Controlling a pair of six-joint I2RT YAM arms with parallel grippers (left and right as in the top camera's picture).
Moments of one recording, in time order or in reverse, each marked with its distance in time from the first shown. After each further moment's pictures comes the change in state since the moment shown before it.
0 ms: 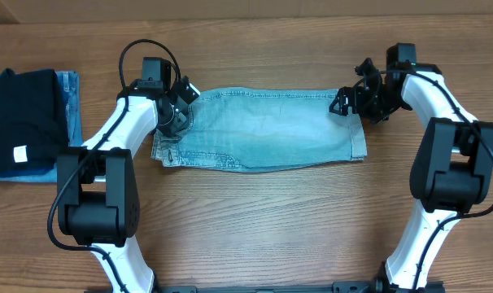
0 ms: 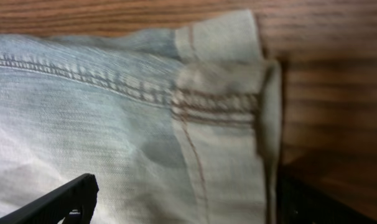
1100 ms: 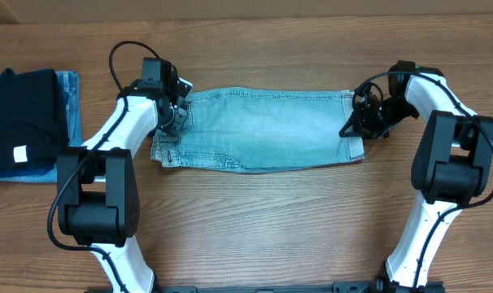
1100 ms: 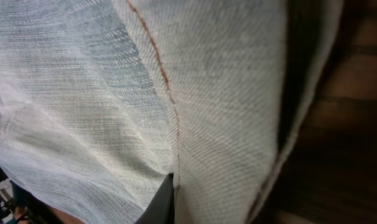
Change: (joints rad) left arm 0.000 0.000 0.000 -0.023 0.007 -0.300; right arm -0.034 0.083 0.024 -0.260 -0.114 -0.048
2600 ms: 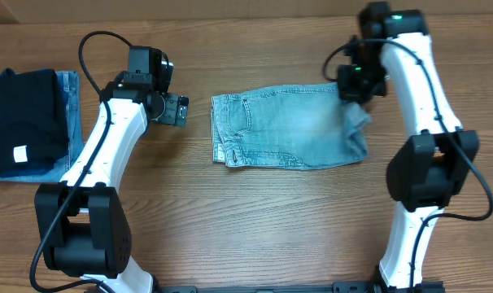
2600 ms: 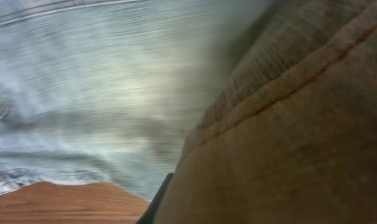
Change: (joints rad) left arm -0.001 -0.190 0.027 -0.116 -0.046 -0.283; right arm 0.272 -0.055 0.511 -0.380 0.445 0.271
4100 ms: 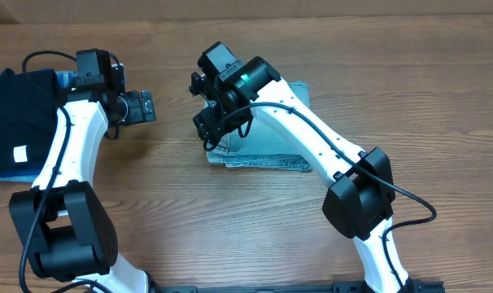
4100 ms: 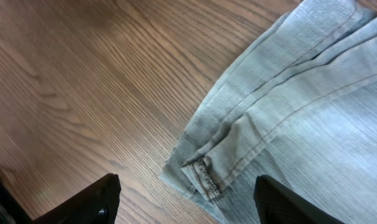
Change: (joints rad) left arm 0.222 0.000 0.000 -0.023 0.141 -0.150; right arm 0.576 0.018 0.000 0.311 -0.149 -0.085
